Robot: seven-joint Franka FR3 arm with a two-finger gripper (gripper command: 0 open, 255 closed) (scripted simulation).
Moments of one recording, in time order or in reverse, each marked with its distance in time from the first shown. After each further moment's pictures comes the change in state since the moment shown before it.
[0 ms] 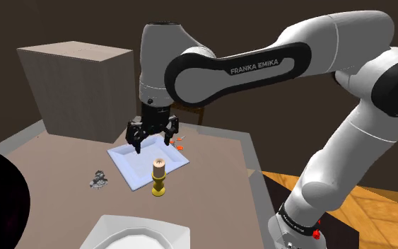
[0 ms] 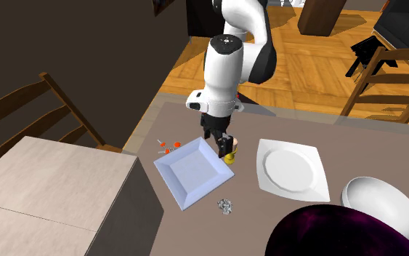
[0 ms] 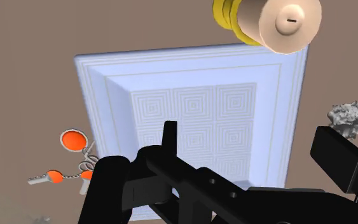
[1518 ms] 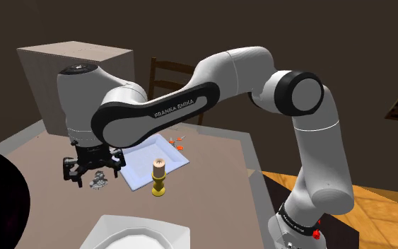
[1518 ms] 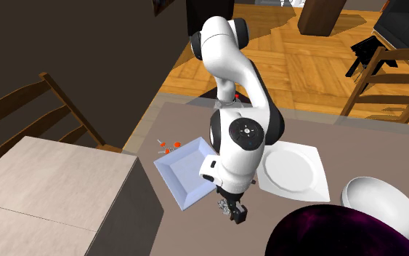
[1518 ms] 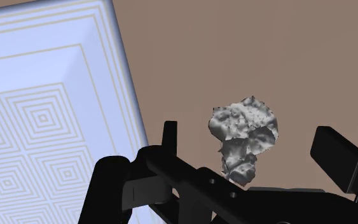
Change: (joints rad) arm 0.261 0.645 -0.007 0.508 -0.398 -0.017 0.421
